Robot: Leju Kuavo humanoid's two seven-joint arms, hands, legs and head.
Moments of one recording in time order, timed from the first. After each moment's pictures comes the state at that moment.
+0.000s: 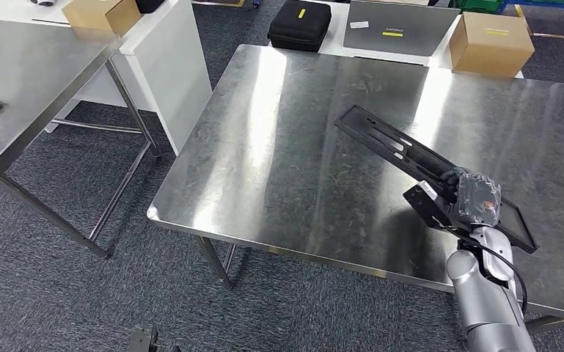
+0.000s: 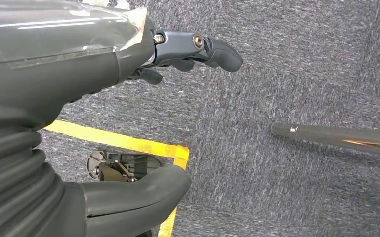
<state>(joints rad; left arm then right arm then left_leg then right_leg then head) -0.17 -0.16 0.53 -0.22 -0.23 0.44 -0.70 -0.47 -0.15 -0.05 -1.01 1.19 -0.70 -0.26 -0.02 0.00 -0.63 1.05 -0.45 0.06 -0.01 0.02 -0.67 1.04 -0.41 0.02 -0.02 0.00</state>
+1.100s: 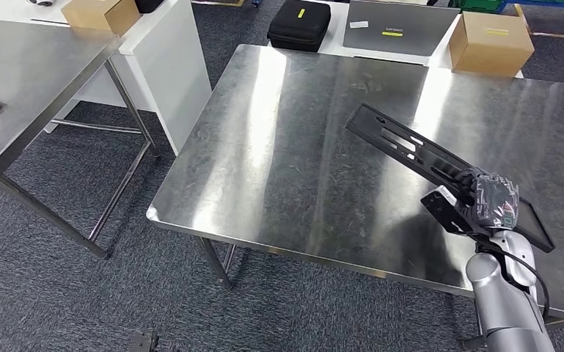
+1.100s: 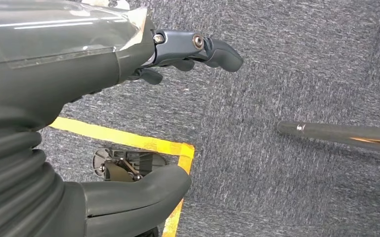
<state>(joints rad) -0.16 -0.16 0.53 -0.22 -0.23 0.44 -0.70 -0.48 -0.22 -0.05 -1.00 1.10 -0.70 -0.36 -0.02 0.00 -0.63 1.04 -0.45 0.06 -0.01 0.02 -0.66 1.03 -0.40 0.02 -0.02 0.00</state>
